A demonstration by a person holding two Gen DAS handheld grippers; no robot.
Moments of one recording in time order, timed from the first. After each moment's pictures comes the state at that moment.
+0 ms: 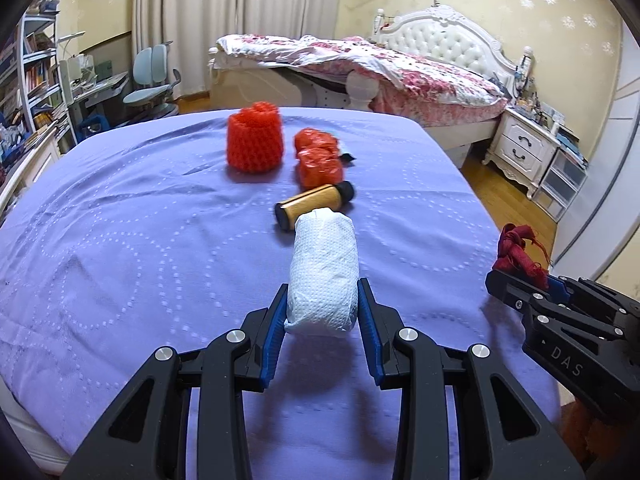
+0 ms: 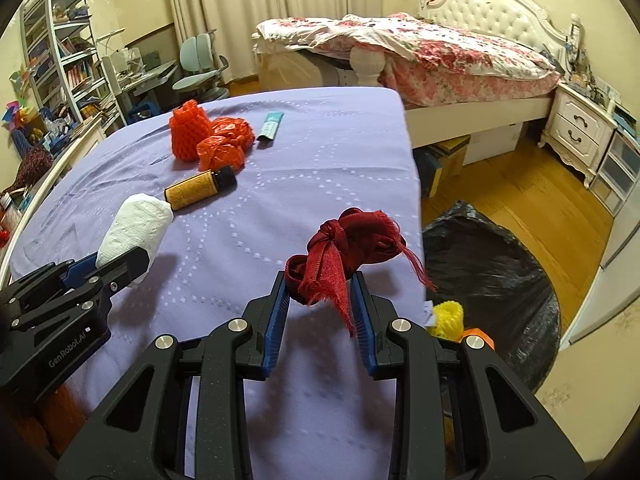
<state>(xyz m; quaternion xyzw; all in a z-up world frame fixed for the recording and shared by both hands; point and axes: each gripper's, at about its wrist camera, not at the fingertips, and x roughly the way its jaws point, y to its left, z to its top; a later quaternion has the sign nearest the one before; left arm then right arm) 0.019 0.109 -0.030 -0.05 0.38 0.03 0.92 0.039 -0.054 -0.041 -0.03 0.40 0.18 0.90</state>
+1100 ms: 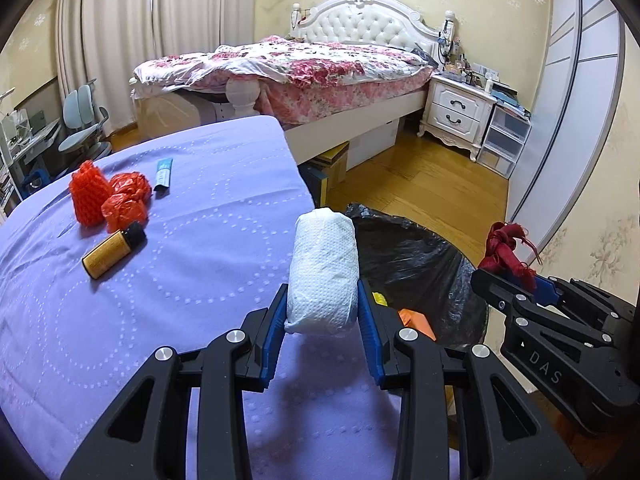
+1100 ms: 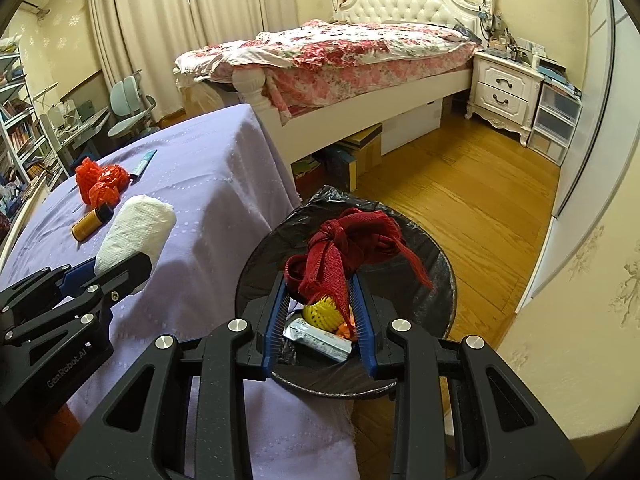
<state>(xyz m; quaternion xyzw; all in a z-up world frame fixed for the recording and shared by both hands) 0.064 -0.032 -0.031 0.01 0.38 -0.08 0.92 0.042 -0.192 -0.048 0.03 0.39 0.07 0.92</state>
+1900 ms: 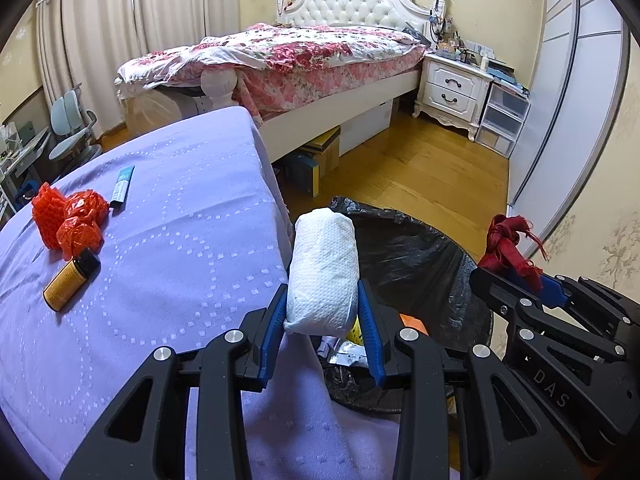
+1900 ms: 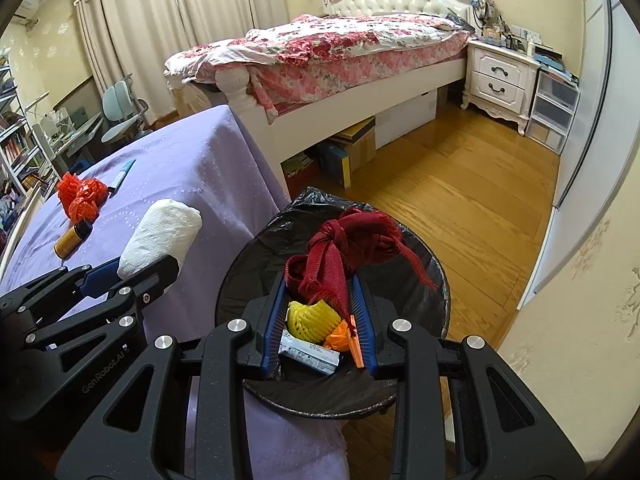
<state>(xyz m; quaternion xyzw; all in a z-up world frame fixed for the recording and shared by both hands) 0.093 -0.069 -0.047 0.04 0.41 -0.09 0.91 0.068 -0.213 -0.057 0.05 0.40 0.06 0.91</state>
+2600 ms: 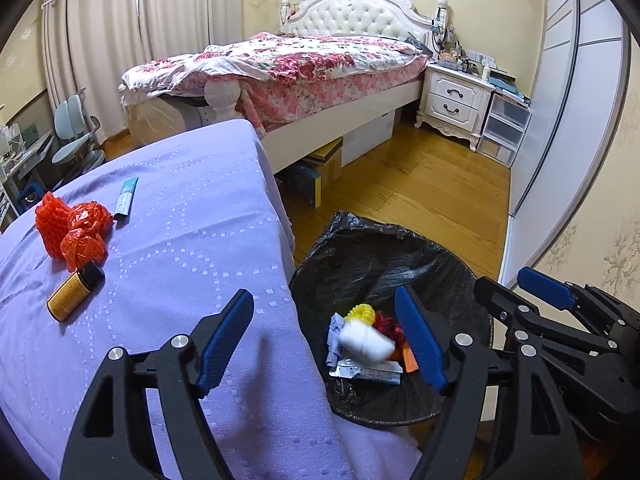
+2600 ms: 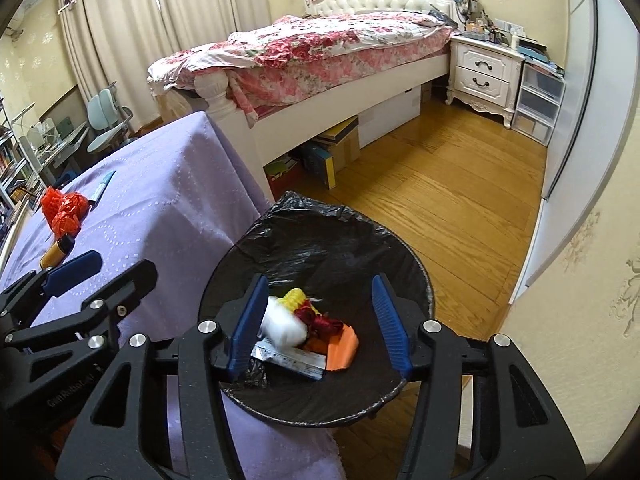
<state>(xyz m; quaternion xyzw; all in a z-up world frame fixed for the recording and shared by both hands) 0.092 -0.067 -0.038 0.04 0.39 -0.08 0.92 0.074 -0.228 -0.060 0.06 0.40 0.03 0.91</state>
